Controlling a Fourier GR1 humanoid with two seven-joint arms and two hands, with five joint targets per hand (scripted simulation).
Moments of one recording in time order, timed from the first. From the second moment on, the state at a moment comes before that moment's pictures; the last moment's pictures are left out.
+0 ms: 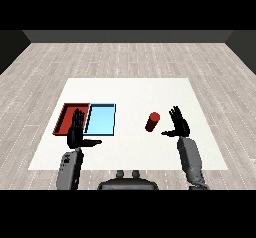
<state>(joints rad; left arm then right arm) 0.00 0.03 0.05 -1.62 0.09 -0.06 -0.44 -0.29 -0.18 -0.22 -1.03 -0.23 0.36 -0.39</state>
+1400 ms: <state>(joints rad) 0.01 0.05 0.07 -1.63 0.14 -0.12 -0.45 -0.43 -0.08 -0.16 -0.81 -0.24 0.27 -0.43</state>
